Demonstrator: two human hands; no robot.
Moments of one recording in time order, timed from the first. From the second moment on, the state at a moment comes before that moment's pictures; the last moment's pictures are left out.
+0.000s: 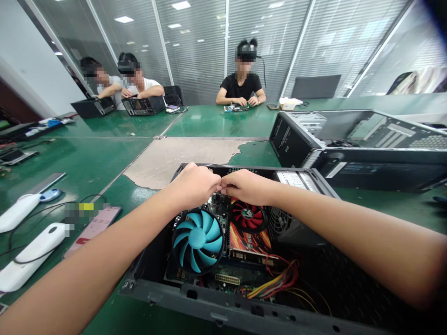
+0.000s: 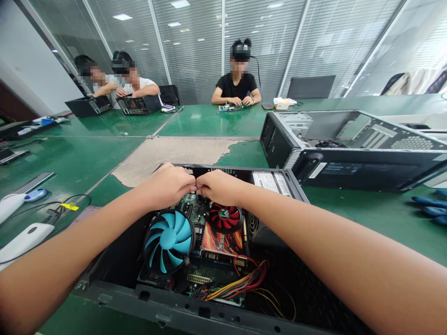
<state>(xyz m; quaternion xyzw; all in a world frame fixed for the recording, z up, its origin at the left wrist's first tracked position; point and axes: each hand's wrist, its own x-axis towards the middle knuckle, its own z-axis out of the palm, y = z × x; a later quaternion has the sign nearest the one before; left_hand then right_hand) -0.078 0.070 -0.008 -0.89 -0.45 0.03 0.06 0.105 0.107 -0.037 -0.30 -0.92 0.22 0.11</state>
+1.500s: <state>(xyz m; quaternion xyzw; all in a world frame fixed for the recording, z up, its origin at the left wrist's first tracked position) -0.081 0.070 -0.008 -0.89 -0.45 0.01 0.05 0.105 0.107 -0.034 -0.32 -0.91 0.25 0.13</state>
